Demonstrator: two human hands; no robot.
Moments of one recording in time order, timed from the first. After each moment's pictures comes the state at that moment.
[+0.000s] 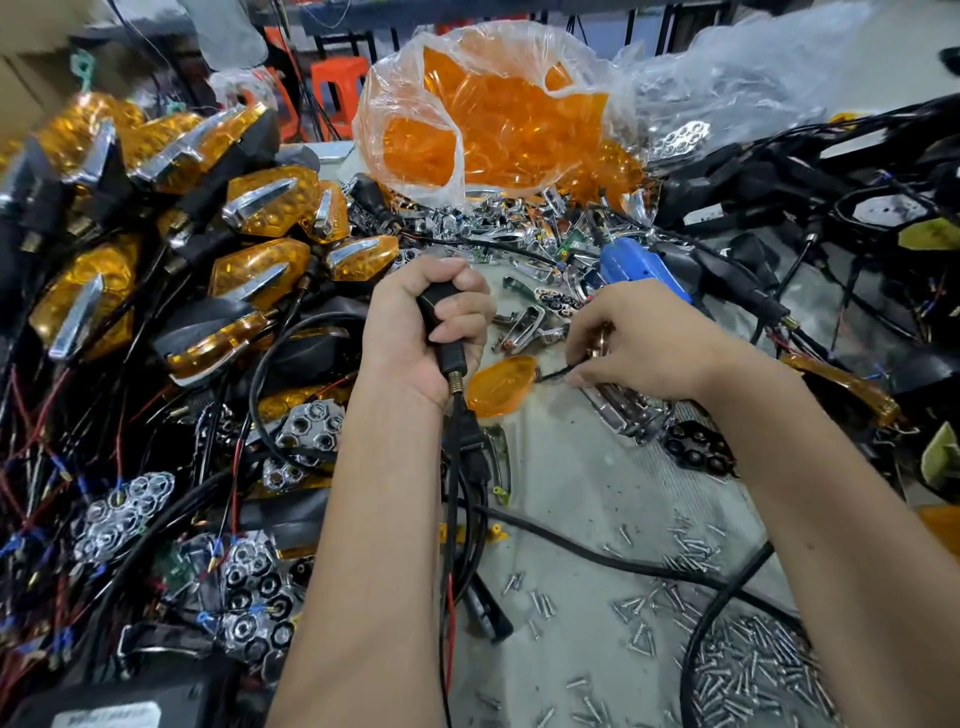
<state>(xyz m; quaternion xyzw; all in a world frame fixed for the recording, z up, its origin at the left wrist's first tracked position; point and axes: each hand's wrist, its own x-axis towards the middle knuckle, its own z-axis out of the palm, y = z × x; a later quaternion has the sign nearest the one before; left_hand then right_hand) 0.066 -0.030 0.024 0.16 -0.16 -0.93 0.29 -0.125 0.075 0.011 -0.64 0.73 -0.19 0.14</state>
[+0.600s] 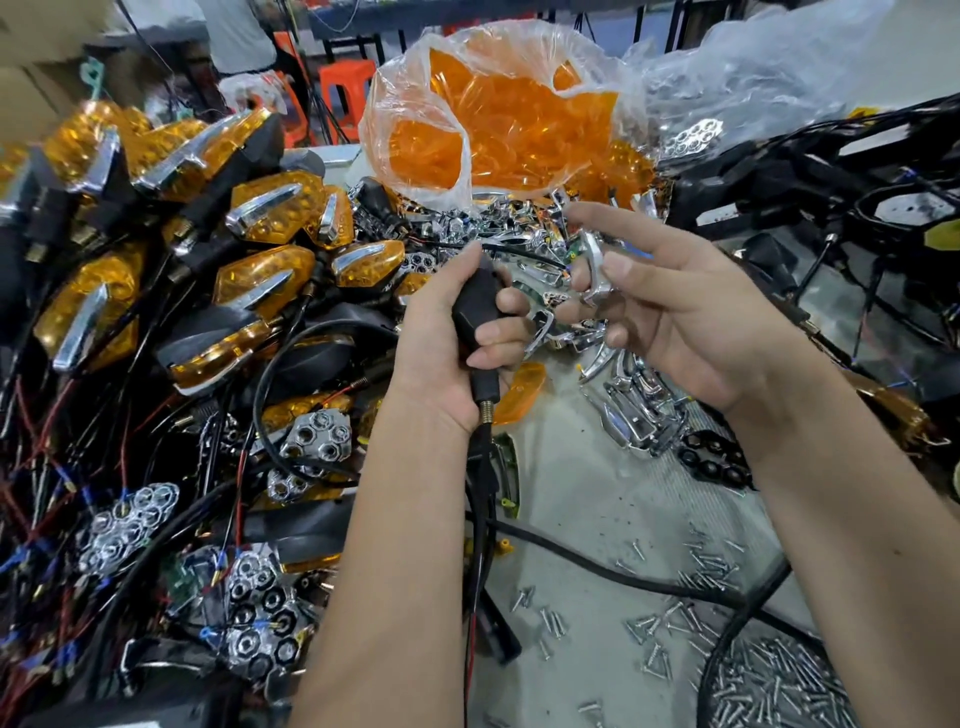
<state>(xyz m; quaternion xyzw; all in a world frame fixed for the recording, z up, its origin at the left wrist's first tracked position) 0.055 -0.019 0.016 0.15 -0.26 -0.92 0.26 -0.119 0.082 0.021 -0.44 0.40 -0.64 0.48</state>
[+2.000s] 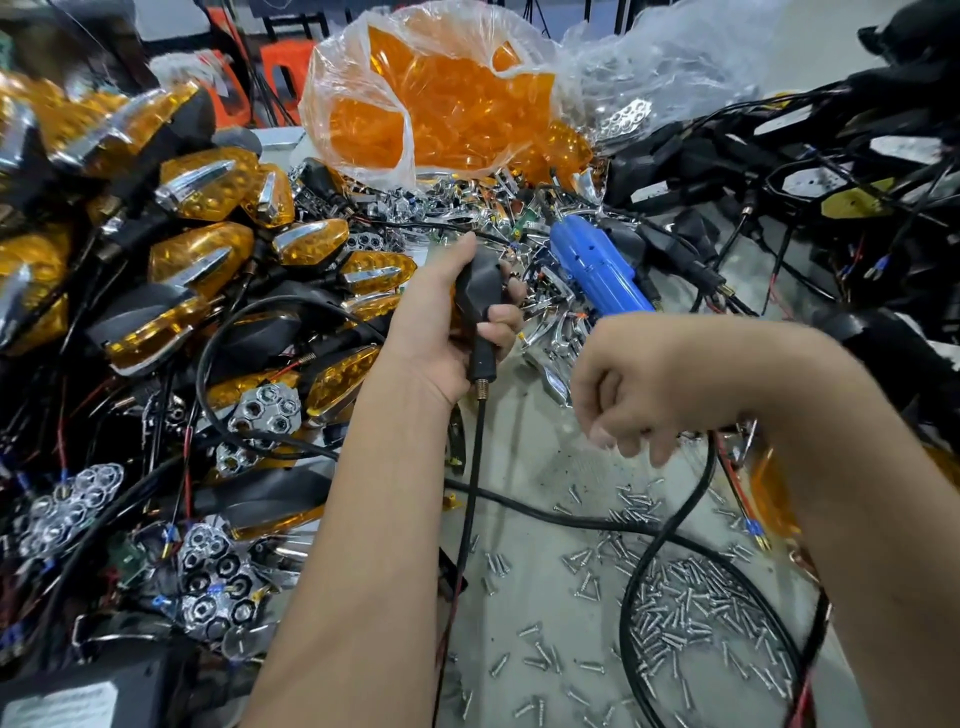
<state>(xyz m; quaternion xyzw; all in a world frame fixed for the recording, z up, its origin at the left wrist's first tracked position) 0.031 0.002 0.012 0.24 -0.31 -0.90 0.20 -0.103 0.147 0.056 -0.59 0.72 -0.03 0.36</state>
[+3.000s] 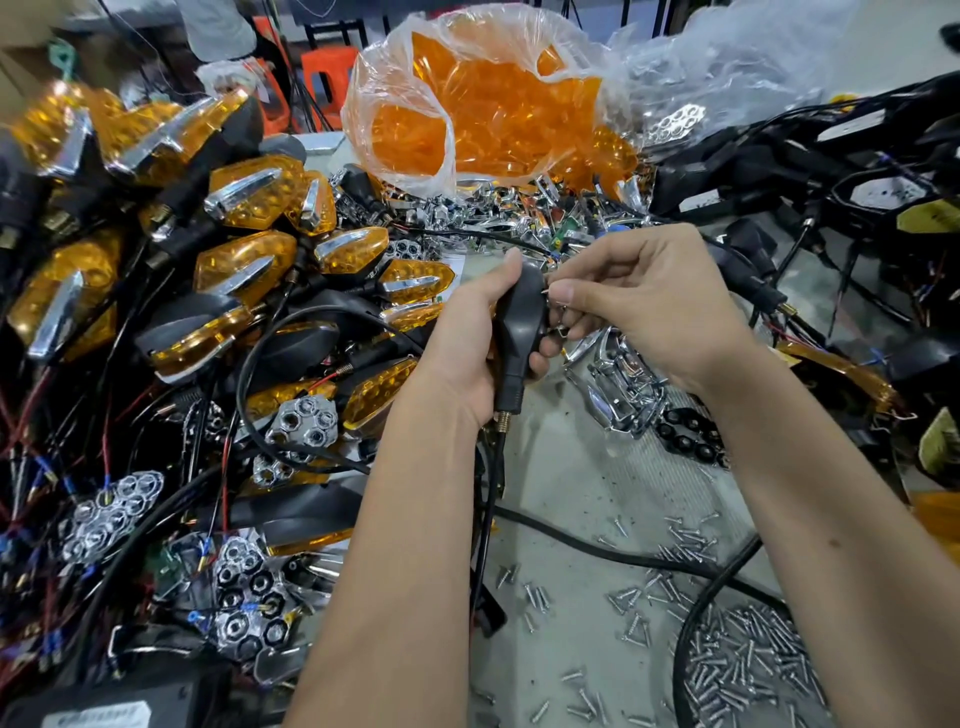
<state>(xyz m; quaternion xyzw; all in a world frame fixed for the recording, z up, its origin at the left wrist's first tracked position) 0.036 -0.001 0.012 0.31 -0.46 -0.80 0.22 -0.112 0.078 0.013 -0.51 0.55 -0.60 0.27</state>
